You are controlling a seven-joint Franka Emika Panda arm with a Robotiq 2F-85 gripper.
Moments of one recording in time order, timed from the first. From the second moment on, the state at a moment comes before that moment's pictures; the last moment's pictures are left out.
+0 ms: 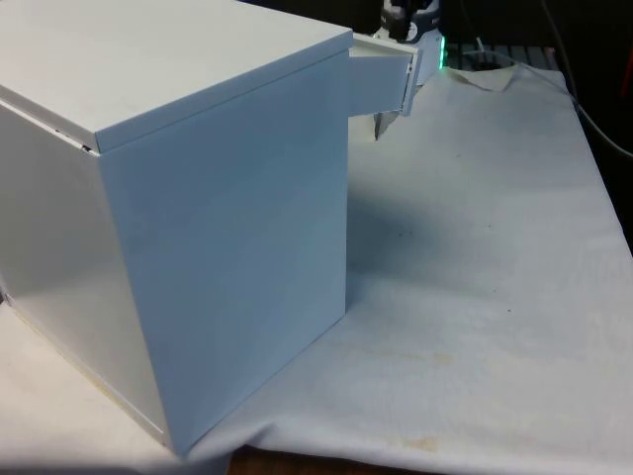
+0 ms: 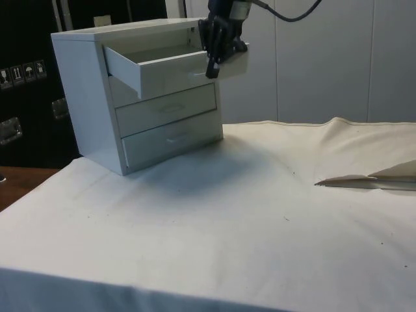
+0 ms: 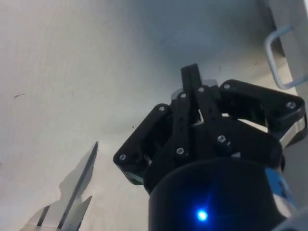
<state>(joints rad) 0.28 -0.39 -0.26 -2.66 -0.56 2.63 -0.47</state>
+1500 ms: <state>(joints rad) 0.27 -0.33 -0.41 -2.60 -0.87 2.67 -0.44</state>
